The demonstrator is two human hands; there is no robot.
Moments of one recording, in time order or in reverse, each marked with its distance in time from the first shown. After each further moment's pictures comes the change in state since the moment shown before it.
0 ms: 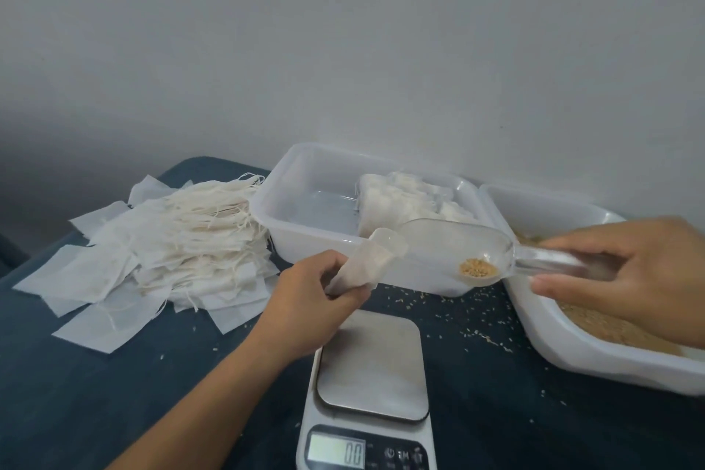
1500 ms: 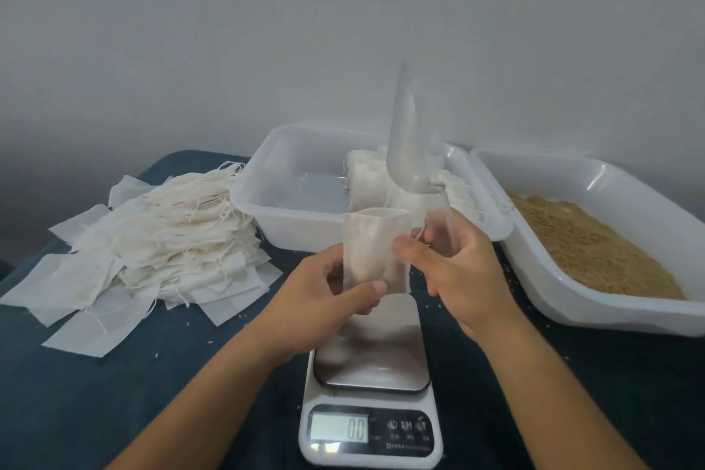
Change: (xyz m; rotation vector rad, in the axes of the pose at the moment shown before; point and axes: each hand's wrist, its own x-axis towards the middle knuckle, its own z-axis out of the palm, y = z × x) left_hand -0.011 0.014 0.009 -0.398 -0.326 -0.029; right_hand 0.047 -0.032 0.170 1.045 0.212 -0.086
